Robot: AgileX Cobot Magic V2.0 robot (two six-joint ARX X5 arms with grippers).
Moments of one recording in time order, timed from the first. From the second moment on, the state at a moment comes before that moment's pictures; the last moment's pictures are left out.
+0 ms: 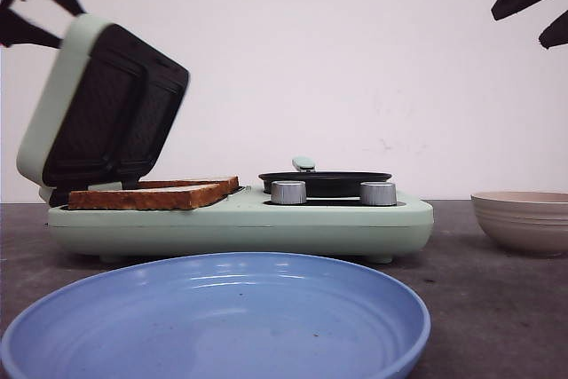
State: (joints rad) left arm -0.10 1.22 0.89 0.03 0.34 -0.86; right arm 0.48 0.53 0.51 -0.34 -0.10 0.26
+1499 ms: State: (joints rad) left arm -0.42 1.34 1.09 -0.12 0.20 -0.47; right arm 0.48 0.53 0.51 -0.38 -0.11 0.26
